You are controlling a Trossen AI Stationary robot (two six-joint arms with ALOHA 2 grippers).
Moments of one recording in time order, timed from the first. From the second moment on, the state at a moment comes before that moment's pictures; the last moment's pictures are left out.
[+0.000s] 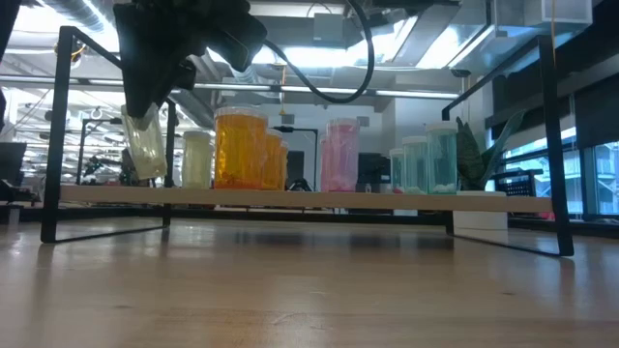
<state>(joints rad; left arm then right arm) -0.24 1.82 1.49 -1.30 0.15 -0.64 0.30 1.31 1.04 -0.27 0.14 -0.16</state>
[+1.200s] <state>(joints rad) -0.21 1.82 1.49 -1.33 0.17 -0.62 0.30 1.31 1.04 -0.26 0.14 -0.16</state>
